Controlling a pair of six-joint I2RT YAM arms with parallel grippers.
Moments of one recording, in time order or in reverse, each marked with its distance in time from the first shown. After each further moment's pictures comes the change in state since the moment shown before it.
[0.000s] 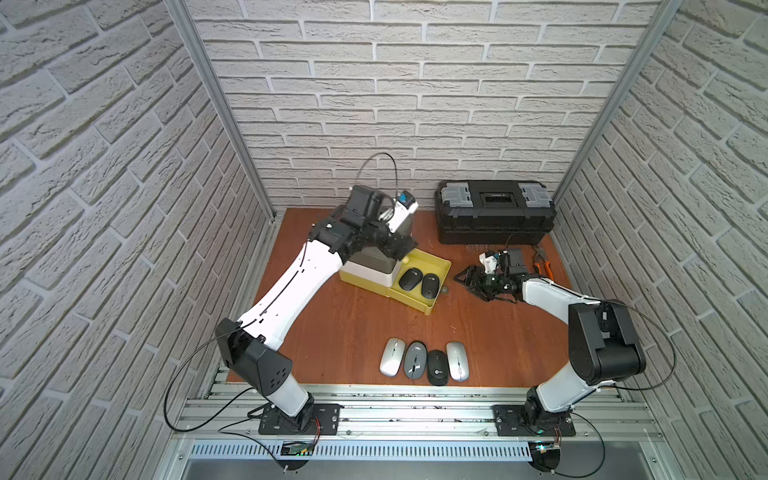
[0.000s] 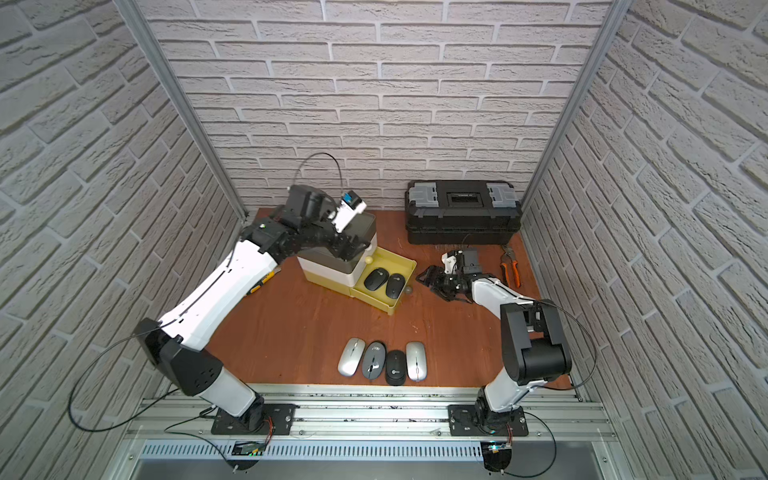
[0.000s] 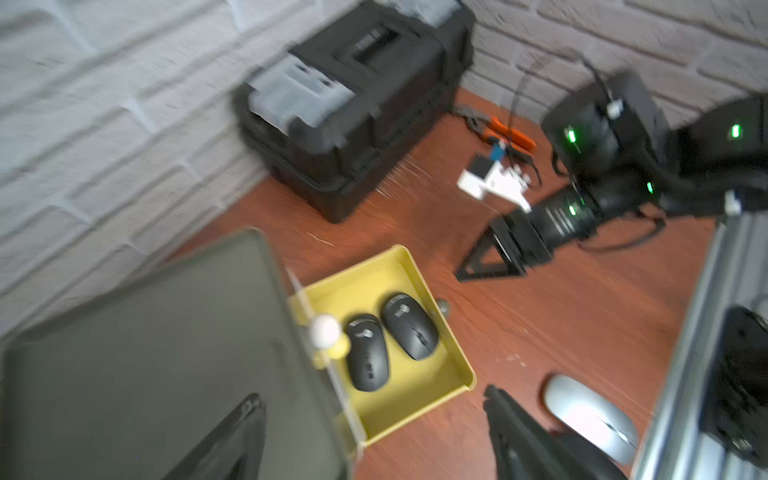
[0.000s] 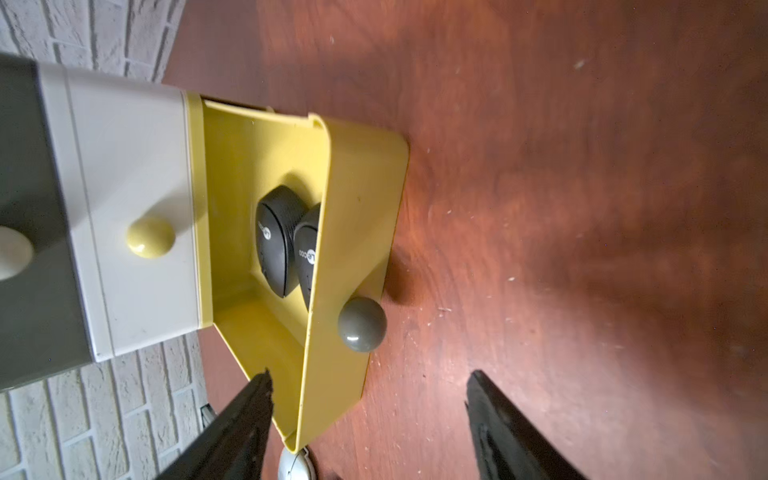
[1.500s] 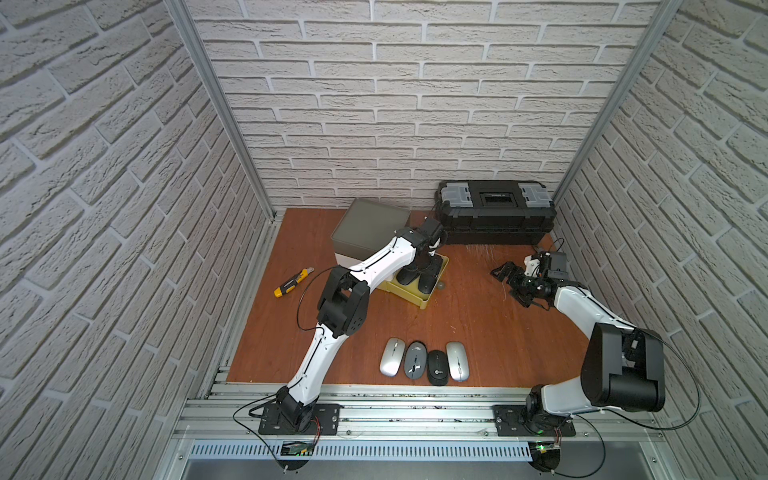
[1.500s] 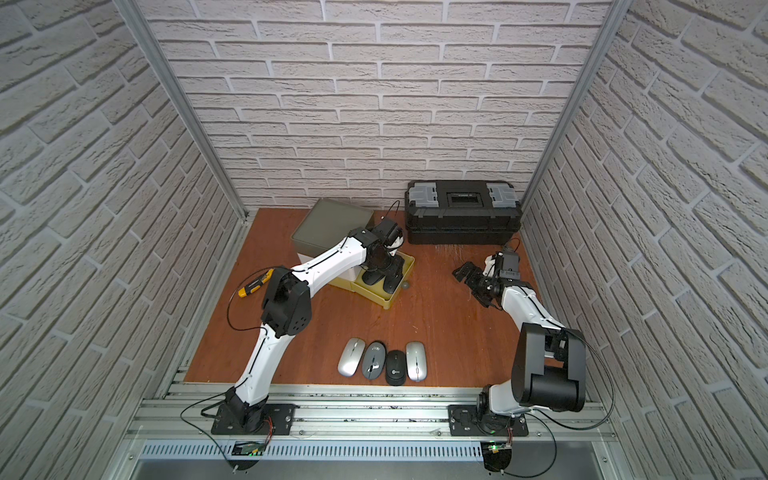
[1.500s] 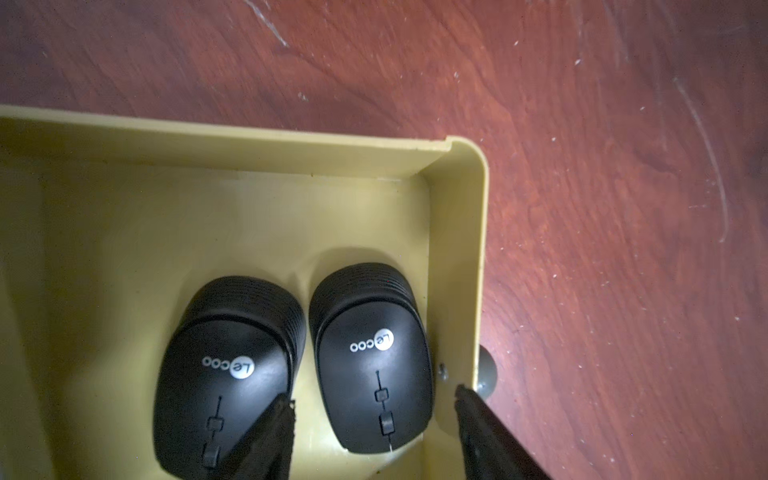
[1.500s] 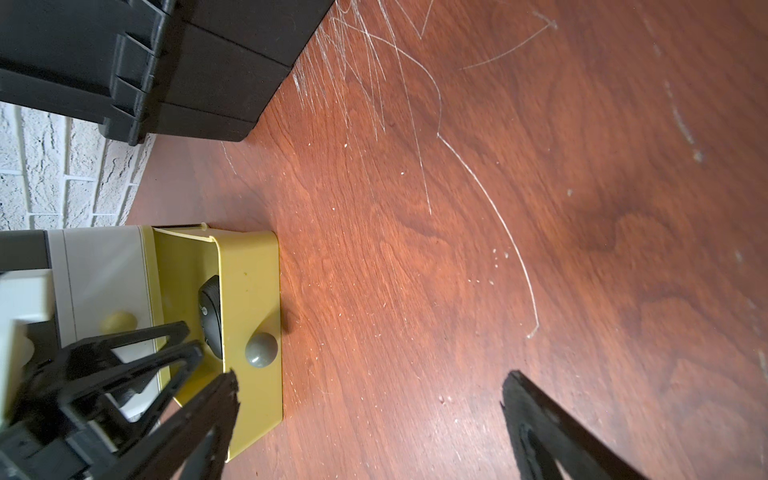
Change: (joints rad) left arm -0.120 0.712 0.396 -0.121 -0.198 -0.465; right arm -0.248 -0.146 -0.063 -0.093 0.109 -0.040
